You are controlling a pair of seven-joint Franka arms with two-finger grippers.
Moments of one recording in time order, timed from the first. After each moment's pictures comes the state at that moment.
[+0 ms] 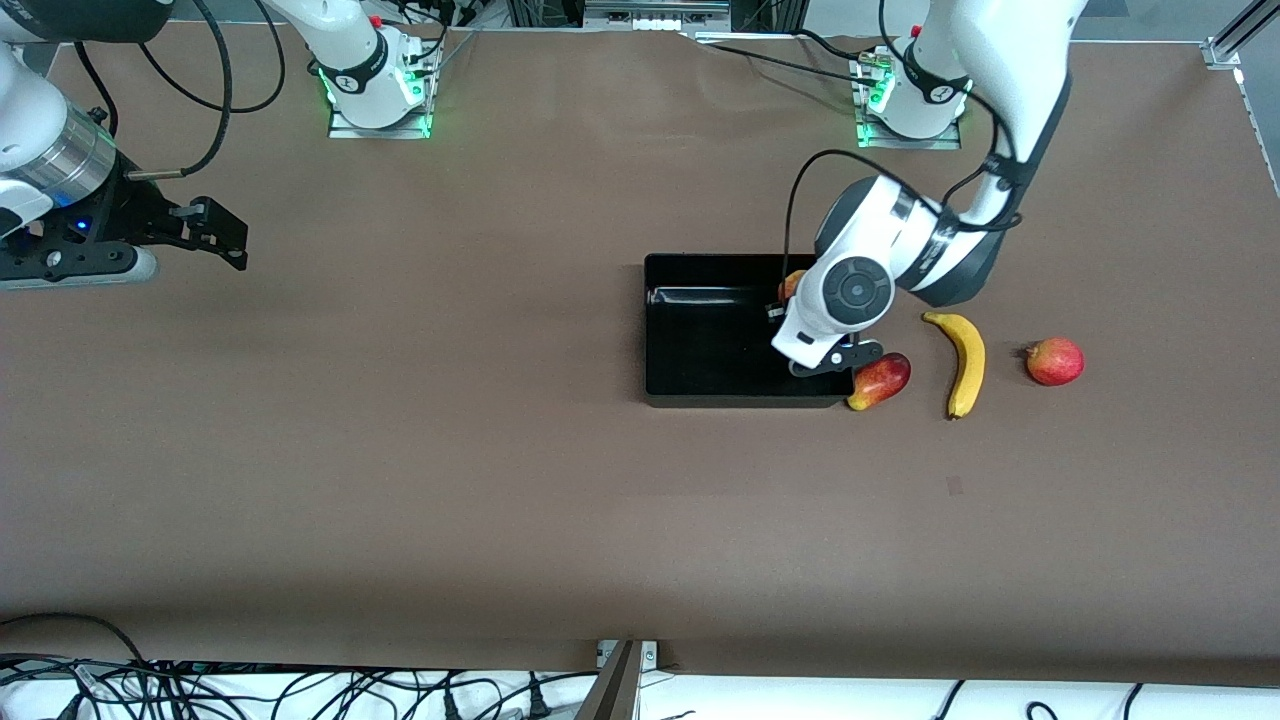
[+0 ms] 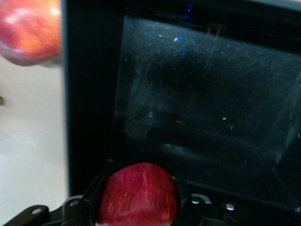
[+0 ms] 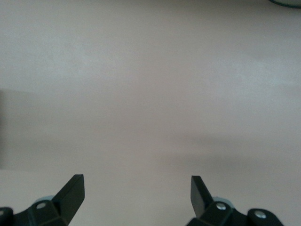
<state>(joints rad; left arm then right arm) -0.27 0.48 -0.23 -1.84 -0.01 1.95 -0.76 0.14 0.03 -0.01 -1.61 -0.05 1.66 0.04</state>
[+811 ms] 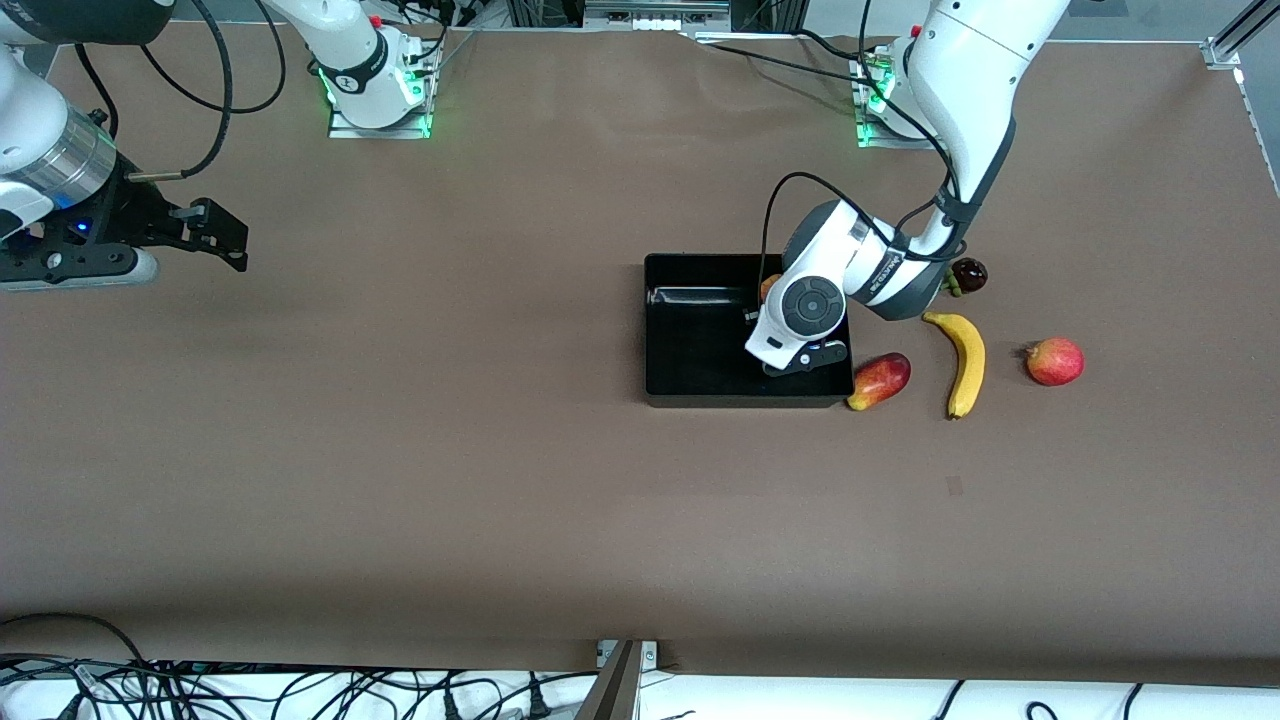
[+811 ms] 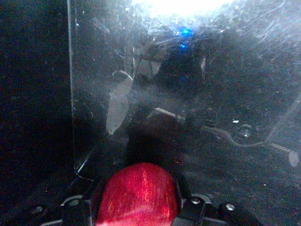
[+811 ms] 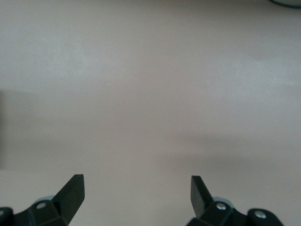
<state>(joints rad) -0.31 0.57 -0.23 -1.87 -0.01 2.04 -0.78 0.14 0.04 -0.01 -1.61 -0.05 1.66 0.04</state>
